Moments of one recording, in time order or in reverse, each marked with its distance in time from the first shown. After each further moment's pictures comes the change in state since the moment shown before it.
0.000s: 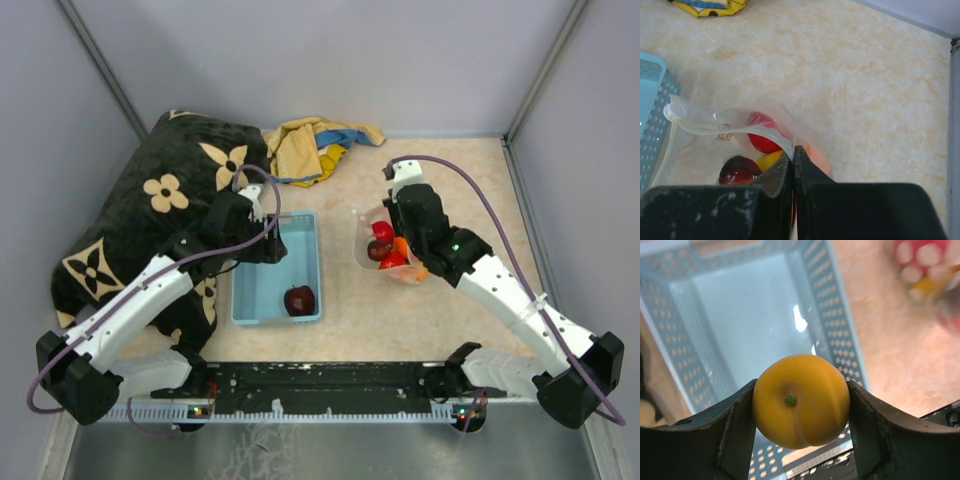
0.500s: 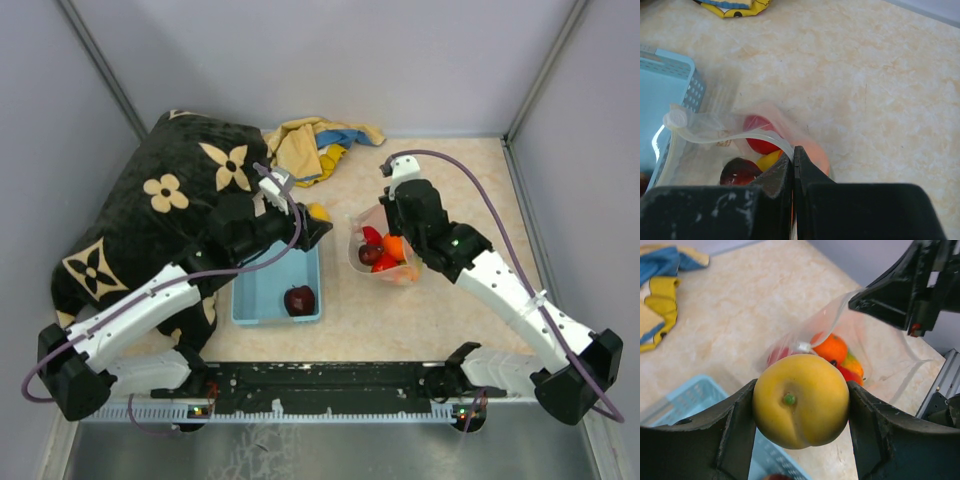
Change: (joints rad) left arm -0.157 -0.036 -0.047 0.612 0.129 0.165; right arm 0.000 0.024 0.047 -0.039 -0.087 0.053
